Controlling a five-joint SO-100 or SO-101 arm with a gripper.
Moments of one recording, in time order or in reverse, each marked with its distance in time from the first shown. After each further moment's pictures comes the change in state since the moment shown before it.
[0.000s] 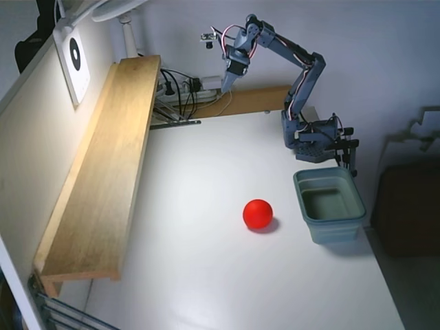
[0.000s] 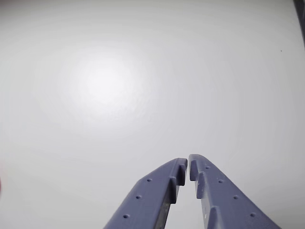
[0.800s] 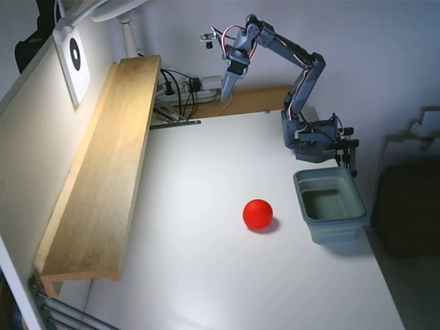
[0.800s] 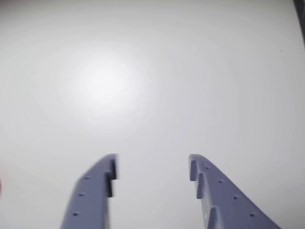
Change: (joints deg) arm 0.0 0.0 0.0 0.0 0.0
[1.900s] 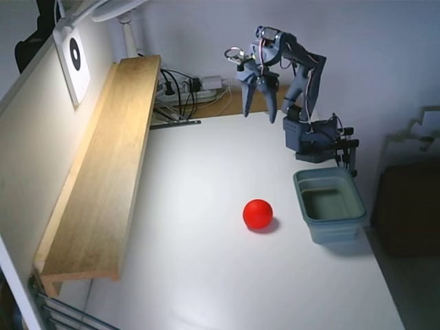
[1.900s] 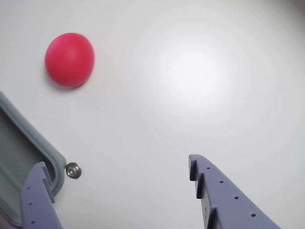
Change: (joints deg) arm -45.6 0.0 0.0 0.0 -0.1
